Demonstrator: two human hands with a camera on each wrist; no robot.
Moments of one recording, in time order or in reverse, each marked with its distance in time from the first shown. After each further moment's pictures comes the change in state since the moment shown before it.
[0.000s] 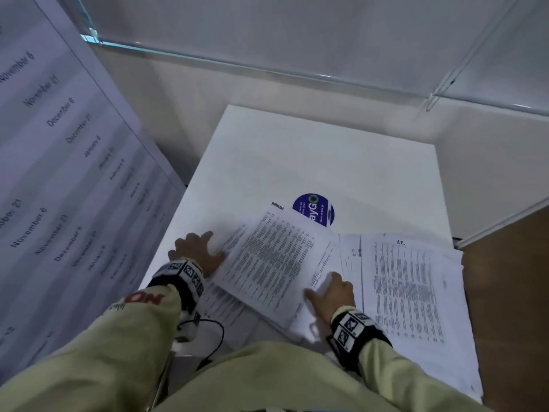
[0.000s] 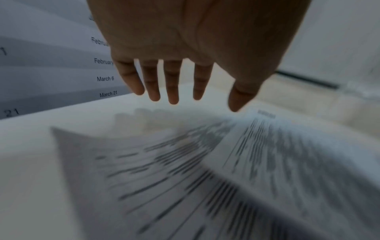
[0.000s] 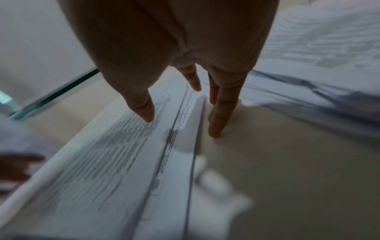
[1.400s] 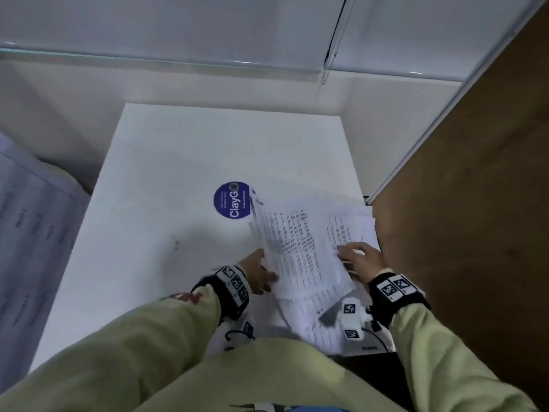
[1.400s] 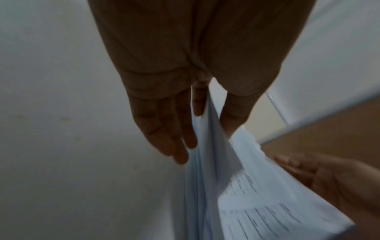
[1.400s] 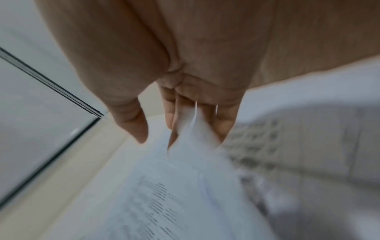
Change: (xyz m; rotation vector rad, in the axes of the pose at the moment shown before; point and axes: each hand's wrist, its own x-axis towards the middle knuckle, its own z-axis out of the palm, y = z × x) left_hand -0.087 0.216 0.085 -0.575 -0.702 0.399; right_hand 0.017 0.161 -0.139 0.894 0.179 0.204
